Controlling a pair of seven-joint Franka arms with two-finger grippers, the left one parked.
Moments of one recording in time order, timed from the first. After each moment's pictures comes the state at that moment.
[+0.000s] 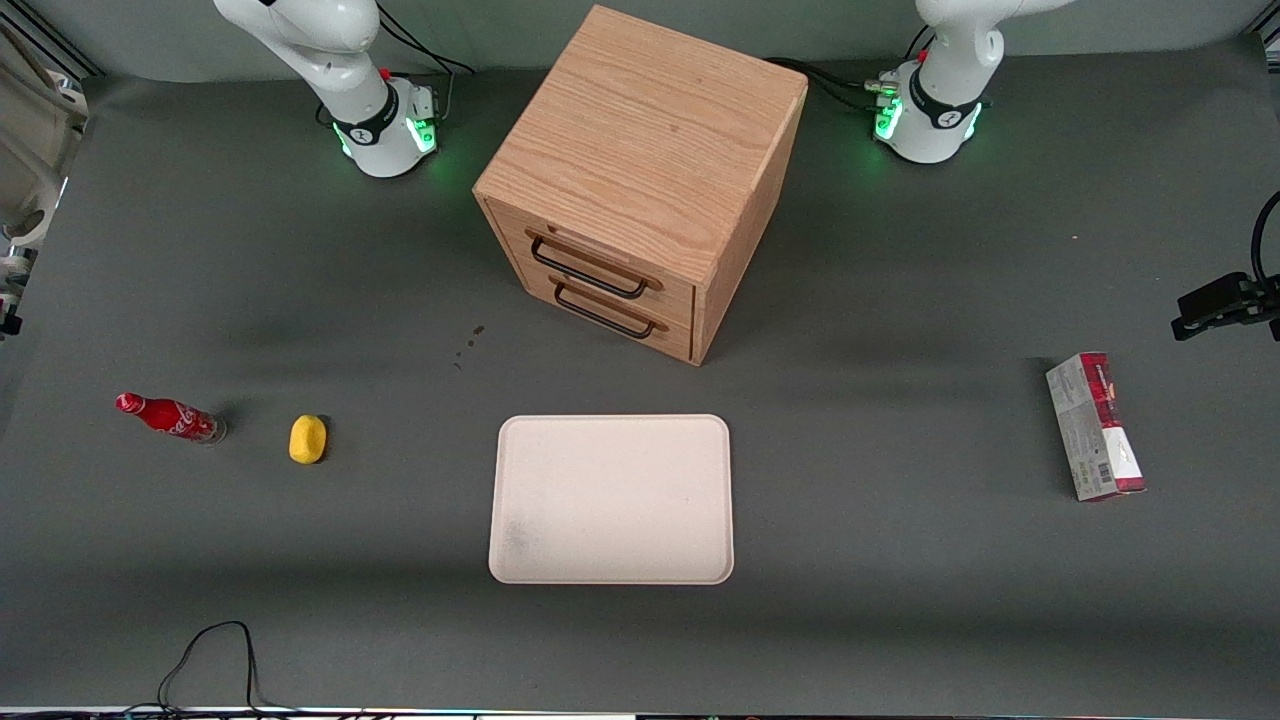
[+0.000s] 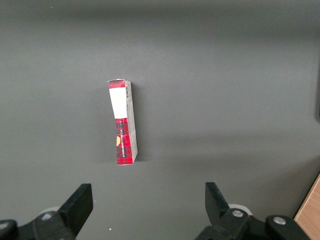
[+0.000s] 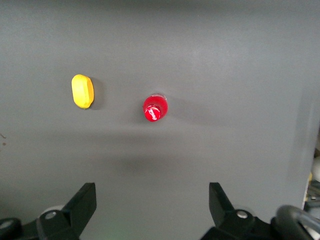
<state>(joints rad) -0.33 0.17 -0.12 -1.60 -0.01 1.73 -0.48</state>
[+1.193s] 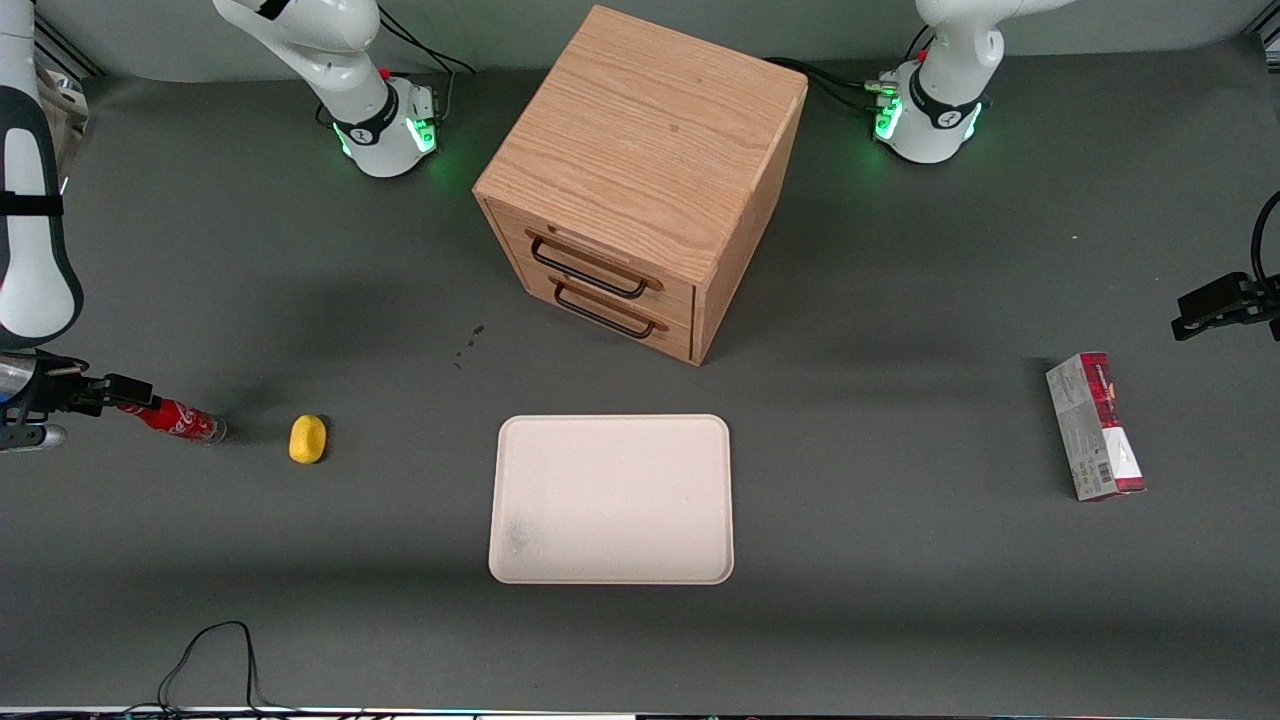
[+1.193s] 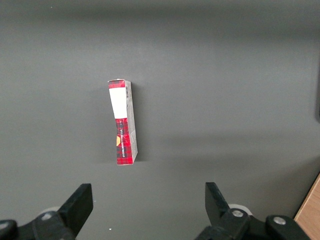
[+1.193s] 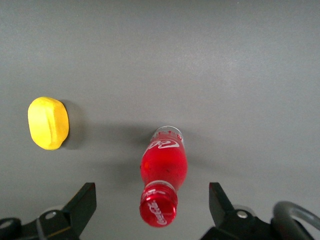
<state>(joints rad) -0.31 0.37 -0.11 -1.82 0.07 2.15 -0.50</state>
